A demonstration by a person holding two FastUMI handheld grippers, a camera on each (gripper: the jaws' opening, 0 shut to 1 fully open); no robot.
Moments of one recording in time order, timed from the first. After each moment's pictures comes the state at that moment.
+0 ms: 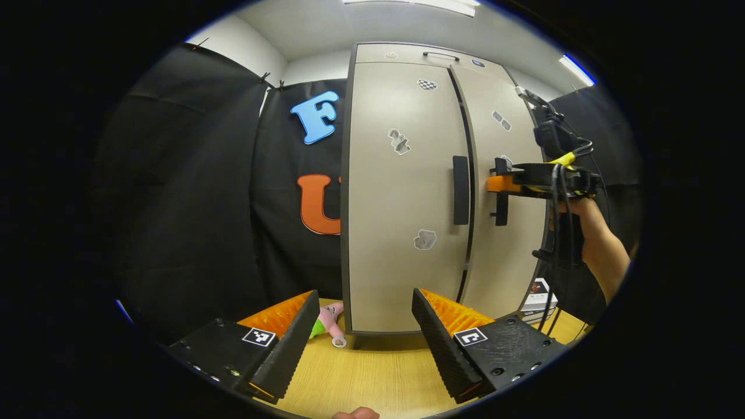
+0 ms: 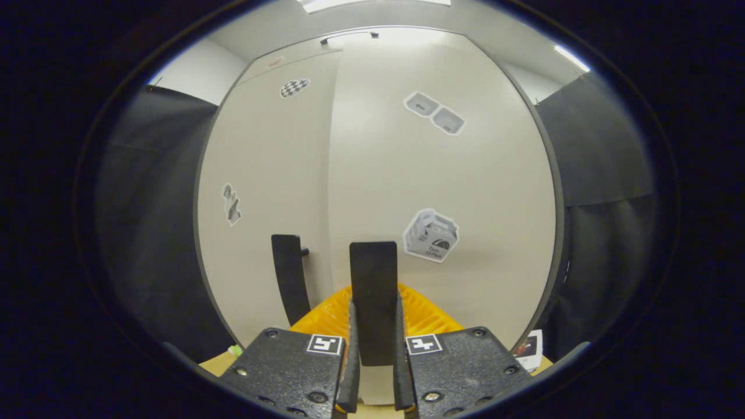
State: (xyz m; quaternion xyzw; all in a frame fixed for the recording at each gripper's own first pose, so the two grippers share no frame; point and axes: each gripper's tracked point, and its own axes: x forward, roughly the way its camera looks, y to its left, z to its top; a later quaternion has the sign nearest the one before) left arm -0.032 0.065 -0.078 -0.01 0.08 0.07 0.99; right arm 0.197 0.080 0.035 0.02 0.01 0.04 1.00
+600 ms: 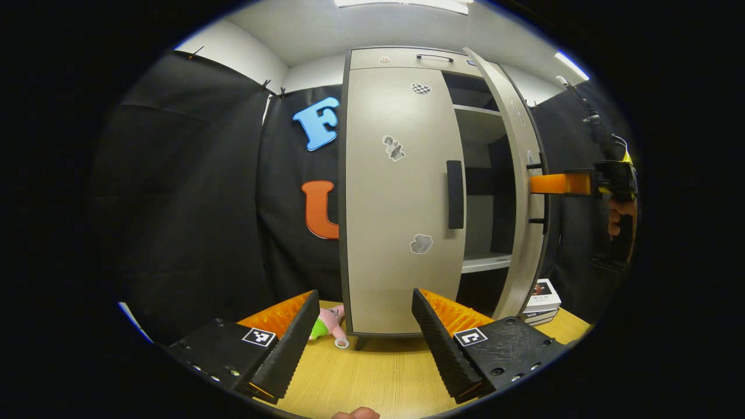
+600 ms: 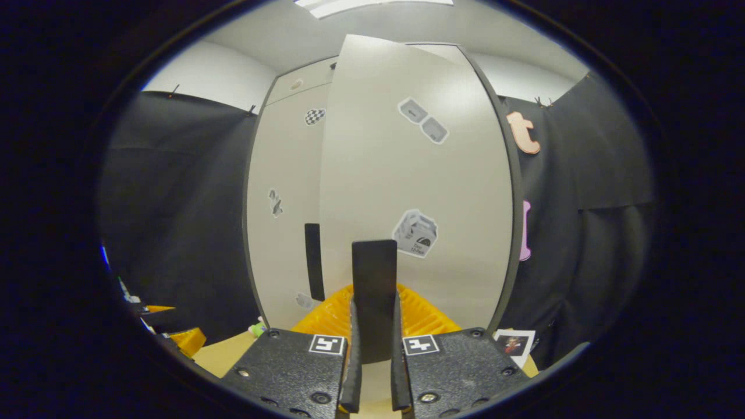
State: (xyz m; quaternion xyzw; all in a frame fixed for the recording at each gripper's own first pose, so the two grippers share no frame) left arm -0.038 0.043 -0.066 0.01 0.07 0.08 0.99; right arm 0.100 0.033 0.036 0.00 0.02 0.11 0.99
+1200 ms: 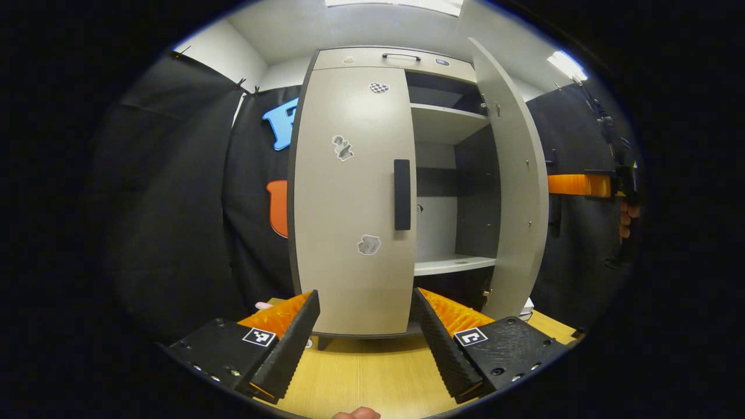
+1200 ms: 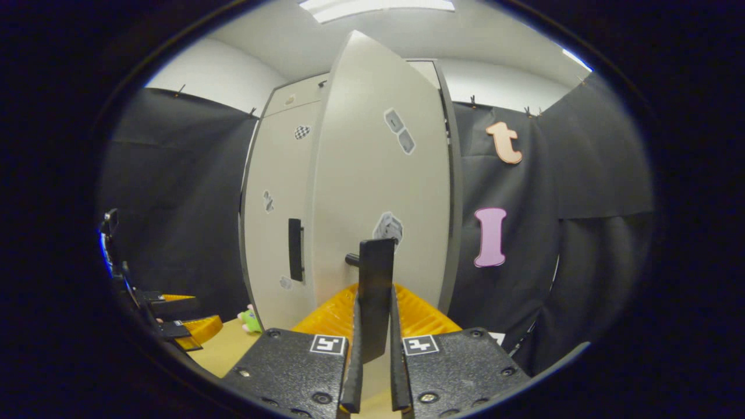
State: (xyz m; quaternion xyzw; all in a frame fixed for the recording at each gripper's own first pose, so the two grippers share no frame) left arm -0.027 -0.036 -0.066 0.00 0.06 0.01 1.00; right arm 0.043 -0.046 0.042 -0.02 0.01 0.09 1.00
